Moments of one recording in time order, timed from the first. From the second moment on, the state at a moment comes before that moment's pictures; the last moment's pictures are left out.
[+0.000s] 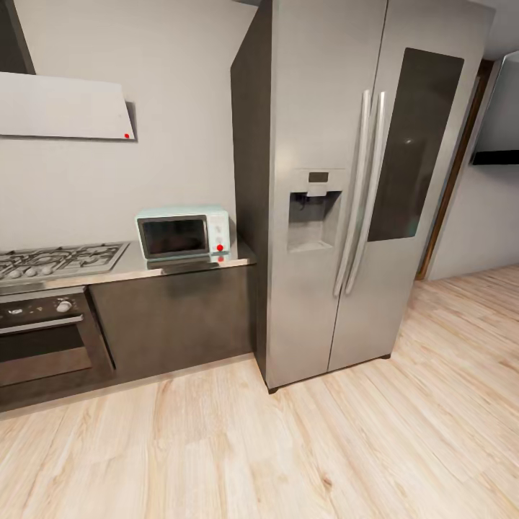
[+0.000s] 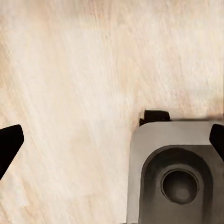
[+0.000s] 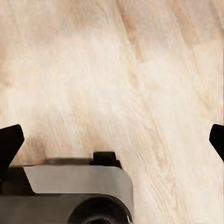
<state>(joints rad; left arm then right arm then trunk) 0.01 0.08 0.01 -0.22 0.01 -0.15 0.08 -0.02 -0.01 0.00 -0.23 0.00 -0.28 -0.08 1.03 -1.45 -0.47</state>
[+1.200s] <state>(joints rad) 0.01 0.05 0.01 -0.47 0.01 -0.37 0.09 -0.02 -0.01 0.00 -0.55 0.01 -0.36 -0.08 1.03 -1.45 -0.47</state>
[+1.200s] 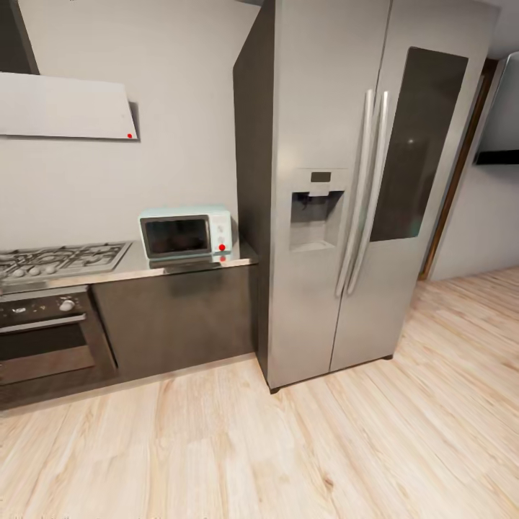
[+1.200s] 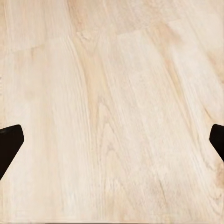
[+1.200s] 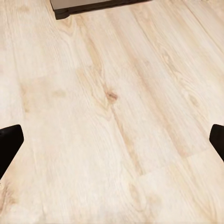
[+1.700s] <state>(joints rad) 0.01 0.05 0.01 -0.47 0.01 -0.37 0.09 -0.02 -0.01 0.00 -0.55 0.01 -0.36 -0.08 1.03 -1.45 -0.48</state>
